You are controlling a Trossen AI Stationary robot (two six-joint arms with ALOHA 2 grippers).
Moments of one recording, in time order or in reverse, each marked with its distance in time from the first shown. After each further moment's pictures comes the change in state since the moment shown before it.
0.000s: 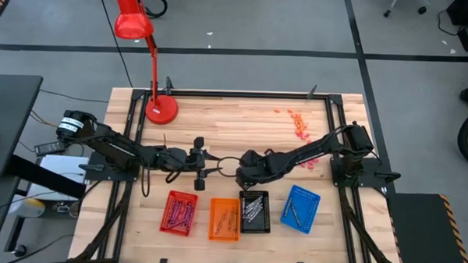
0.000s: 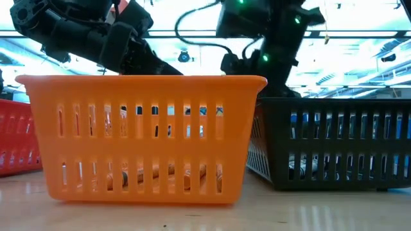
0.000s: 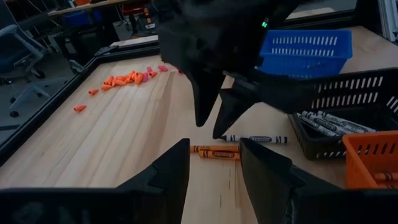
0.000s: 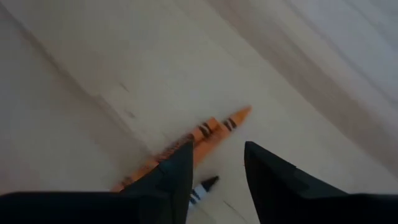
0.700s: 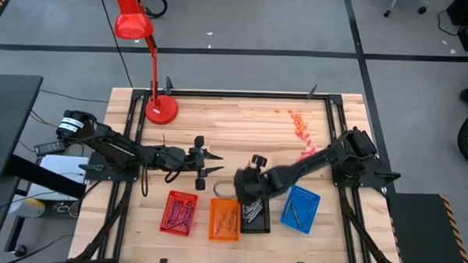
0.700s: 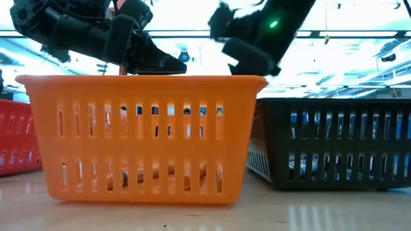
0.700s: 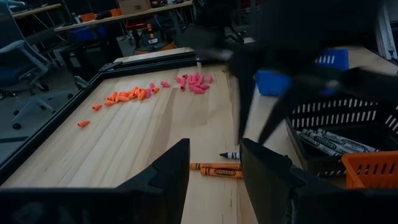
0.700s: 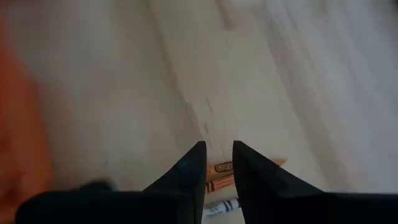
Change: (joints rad) left arm 0.000 0.000 0.000 0.063 0.000 0.018; right arm 0.141 0.000 0.075 0.062 0.125 -0.437
